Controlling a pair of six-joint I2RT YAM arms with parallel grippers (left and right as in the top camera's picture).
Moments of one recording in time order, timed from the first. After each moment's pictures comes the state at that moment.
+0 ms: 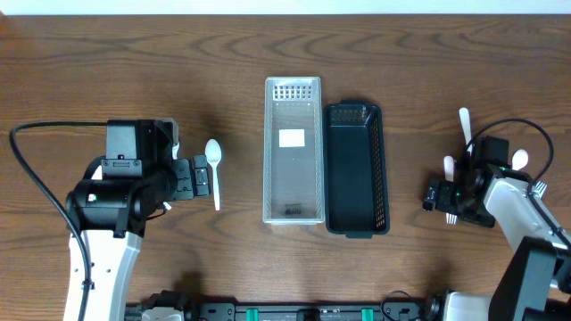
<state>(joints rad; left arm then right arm) -0.04 1.09 1.09 -1.09 0.07 -0.14 -0.25 1.52 0.72 -0.68 0.02 0.07</state>
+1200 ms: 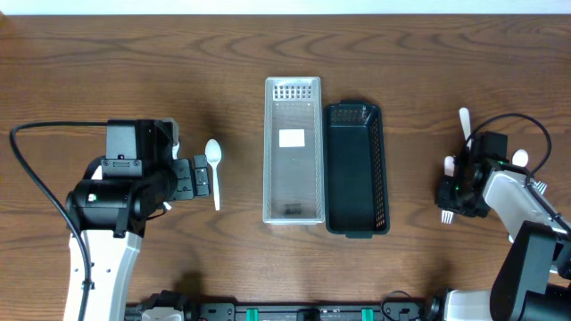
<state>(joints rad) -0.04 1.09 1.09 -1.09 0.07 -0.14 -0.25 1.58 0.75 -0.63 0.01 0.08</state>
